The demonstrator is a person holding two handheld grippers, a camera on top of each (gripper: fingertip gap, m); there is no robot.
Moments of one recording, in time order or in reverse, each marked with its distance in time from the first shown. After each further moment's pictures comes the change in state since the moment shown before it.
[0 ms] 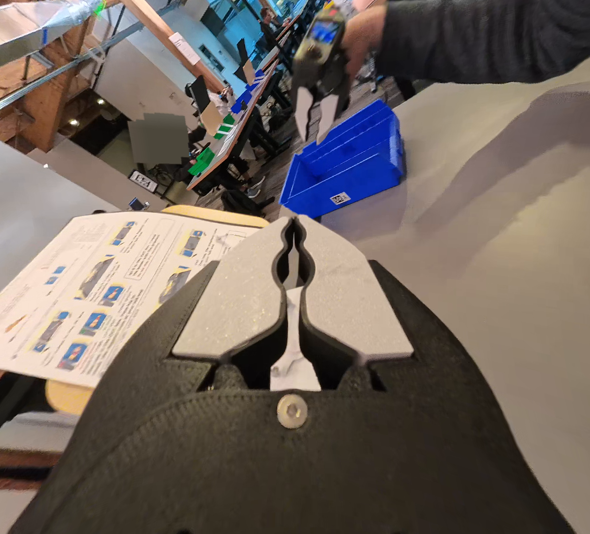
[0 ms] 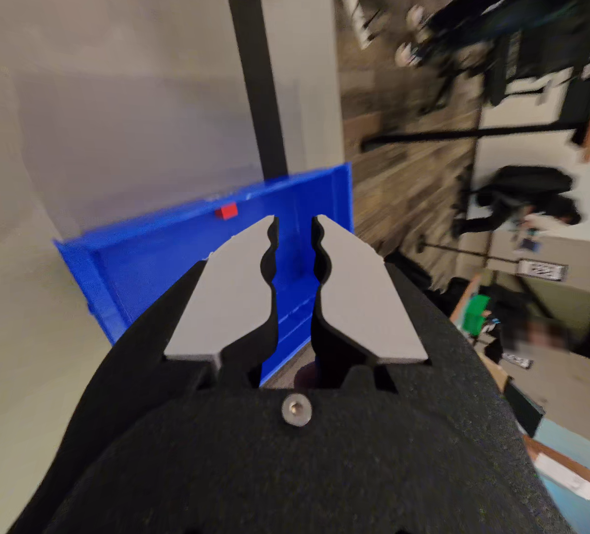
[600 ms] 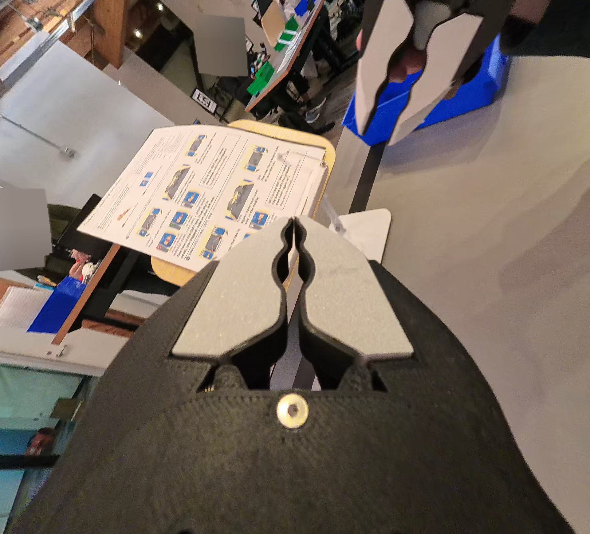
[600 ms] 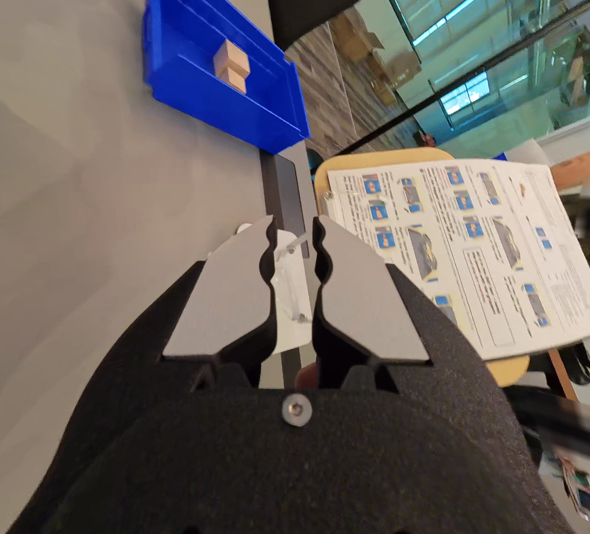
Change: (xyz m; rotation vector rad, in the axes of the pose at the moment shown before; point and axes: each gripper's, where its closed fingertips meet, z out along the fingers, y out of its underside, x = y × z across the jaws) left arm -0.036 0.039 -0.054 -0.265 -0.221 0.026; right arm -0.069 -0.301 -0.066 0.751 0.021 -0.050
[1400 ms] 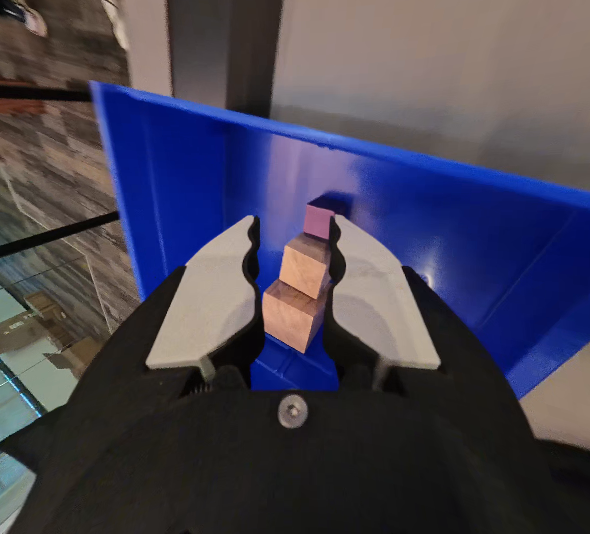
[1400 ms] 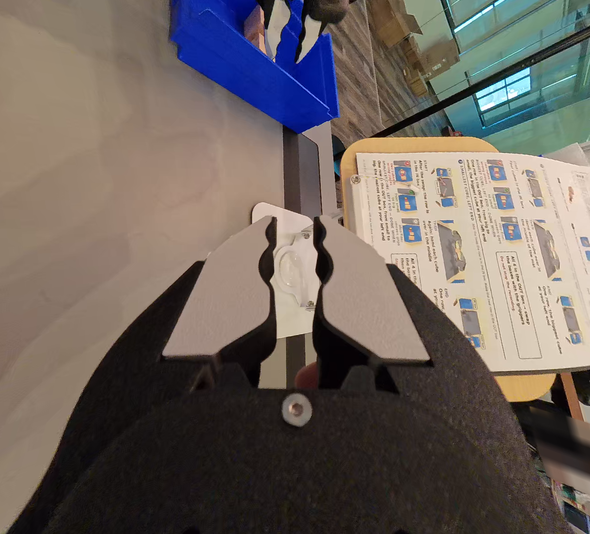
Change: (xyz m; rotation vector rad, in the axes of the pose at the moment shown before) left arm -0.006 0.363 -0.034 -0.980 0.401 -0.011; right arm -0.018 0.024 0.009 -0.053 -0.089 -0.059
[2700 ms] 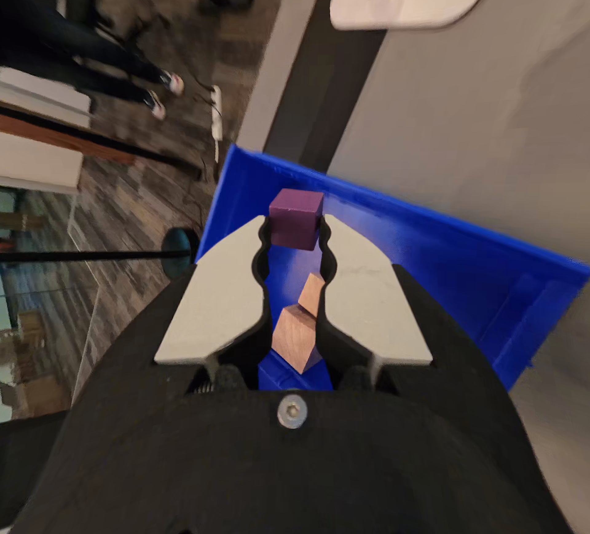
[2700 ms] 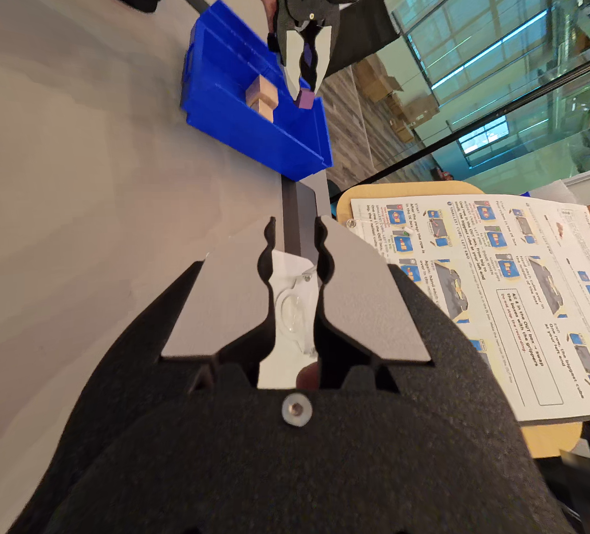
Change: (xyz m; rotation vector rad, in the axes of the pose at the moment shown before) left arm -0.023 -0.028 -0.077 0.365 -0.195 -0.185; right arm 0.002 -0.032 0.004 0.166 0.018 0.030
